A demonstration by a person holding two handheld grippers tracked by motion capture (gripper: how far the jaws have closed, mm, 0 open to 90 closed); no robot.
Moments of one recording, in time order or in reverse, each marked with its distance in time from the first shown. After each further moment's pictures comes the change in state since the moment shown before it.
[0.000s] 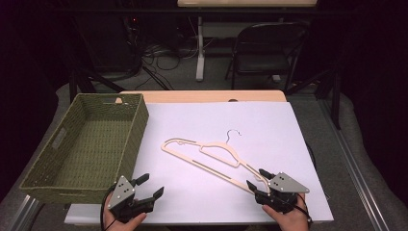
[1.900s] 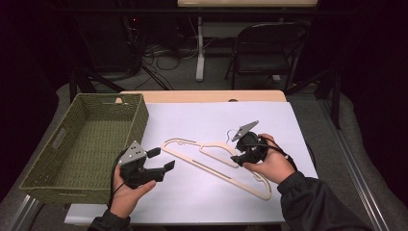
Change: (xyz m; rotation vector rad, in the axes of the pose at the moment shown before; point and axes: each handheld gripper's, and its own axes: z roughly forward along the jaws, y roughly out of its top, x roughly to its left) left arm 0.022 0.082 0.036 0.052 -0.093 -0.043; right arm -0.024 0.126 0.088 0.531 0.227 -0.186
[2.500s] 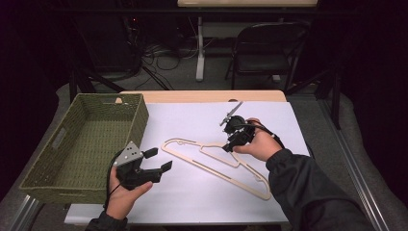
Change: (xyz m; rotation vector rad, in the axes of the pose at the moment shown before) left arm 0.002 0.001 -0.008 -0.007 0.005 -0.001; right arm -0.023 0.048 0.022 0.119 0.113 0.018
